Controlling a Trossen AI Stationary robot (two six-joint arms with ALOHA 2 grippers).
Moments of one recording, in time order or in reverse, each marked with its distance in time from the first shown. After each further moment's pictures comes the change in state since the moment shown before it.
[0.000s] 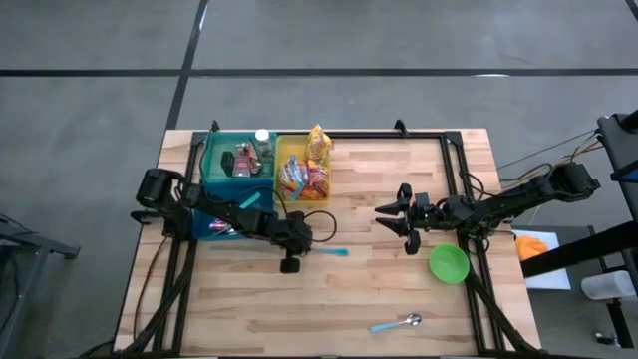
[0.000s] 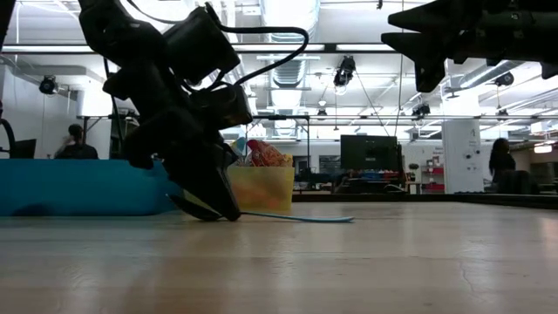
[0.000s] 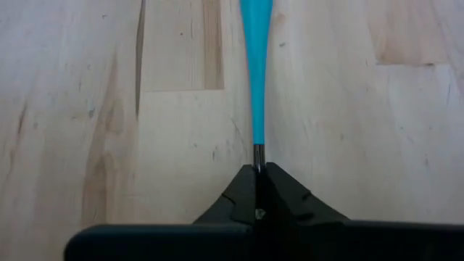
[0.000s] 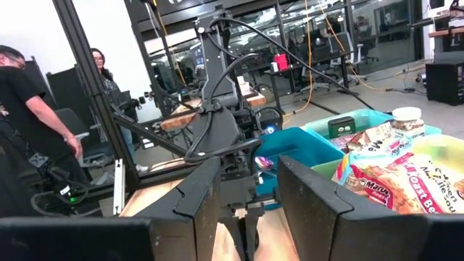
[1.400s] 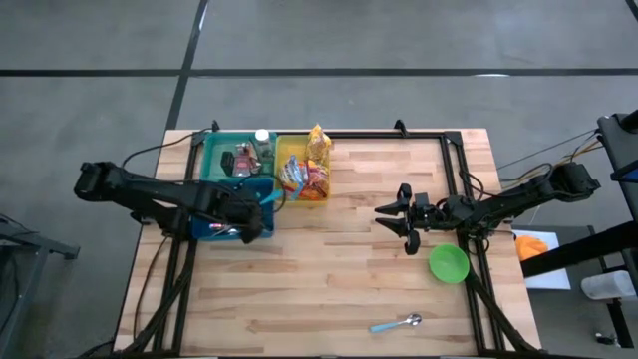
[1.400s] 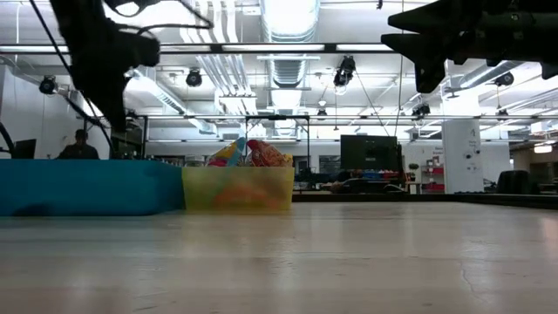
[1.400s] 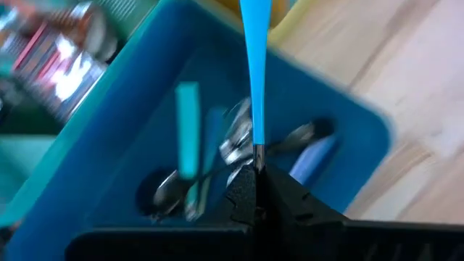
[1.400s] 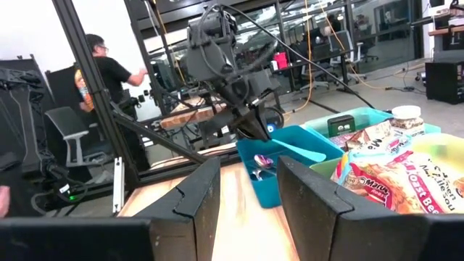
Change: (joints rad) left arm -0.019 -0.584 0.095 -1.114 -0.394 -0.676; right arm 0.000 0.000 0.000 -0.007 0.000 0.000
